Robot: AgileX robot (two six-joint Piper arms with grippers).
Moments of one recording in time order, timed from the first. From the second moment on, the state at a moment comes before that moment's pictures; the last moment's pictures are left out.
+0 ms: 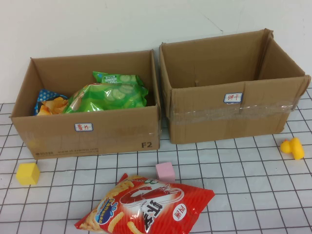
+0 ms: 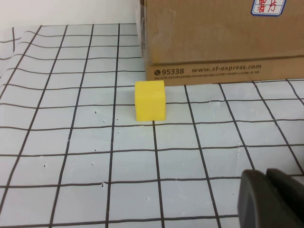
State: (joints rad) right arm 0.02 -0.01 0.02 -0.02 0.42 -0.08; left arm -0.01 -0.01 0.02 -0.04 0.38 -0.02
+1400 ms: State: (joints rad) right arm 0.02 -0.01 0.02 -0.02 0.42 -0.08; left arm -0.01 -0.01 0.03 -0.03 0.19 0.00
